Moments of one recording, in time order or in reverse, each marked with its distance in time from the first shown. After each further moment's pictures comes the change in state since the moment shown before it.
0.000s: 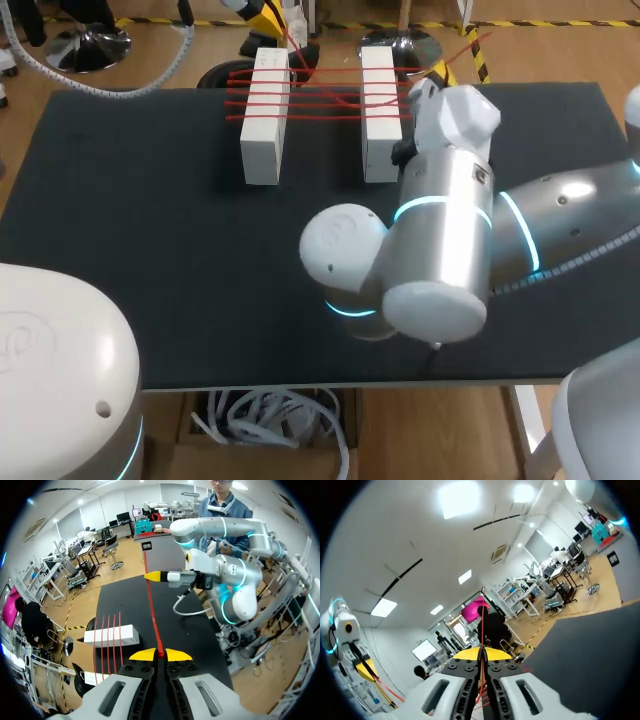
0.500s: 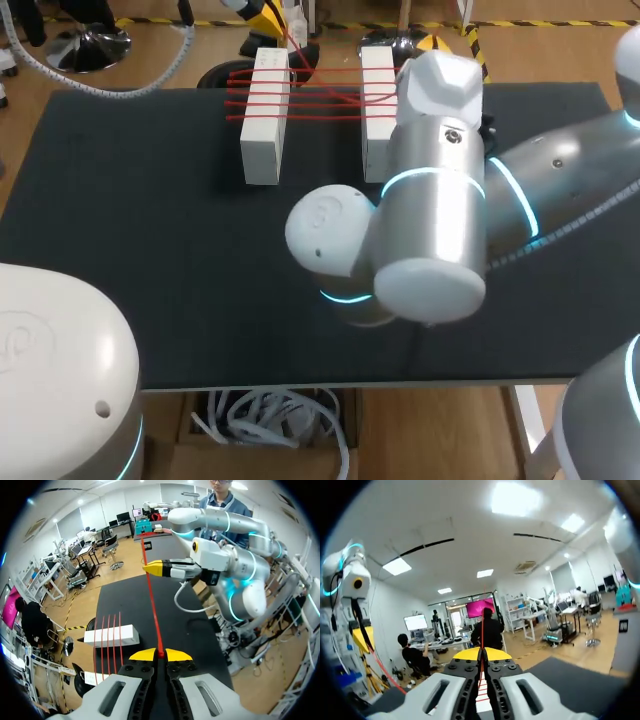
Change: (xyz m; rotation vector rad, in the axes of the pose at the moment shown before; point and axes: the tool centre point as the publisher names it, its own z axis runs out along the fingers) left arm 0.000 0.000 0.000 0.000 0.000 0.000; right arm 0.037 0.025 -0.003 -0.009 0.074 -0.465
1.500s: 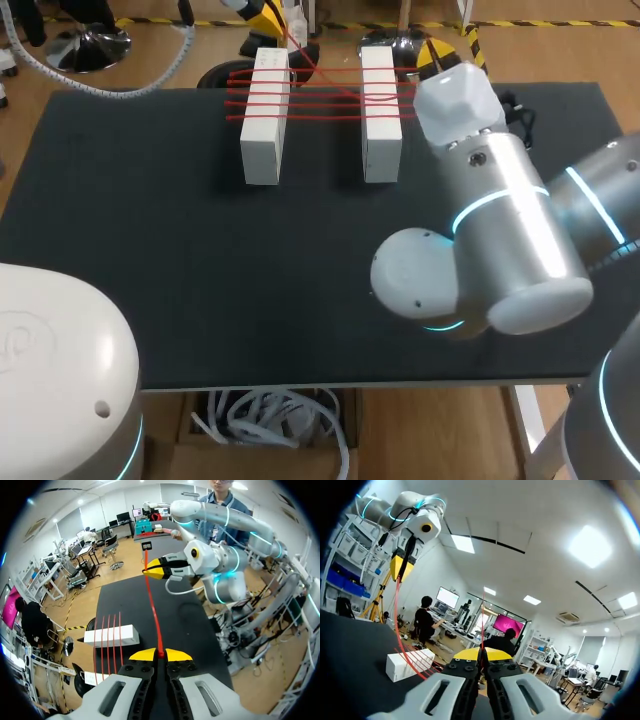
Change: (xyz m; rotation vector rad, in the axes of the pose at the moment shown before) left arm 0.000 0.000 0.000 0.000 0.000 0.000; right arm 0.003 -0.009 0.002 -0.090 0.341 -0.605
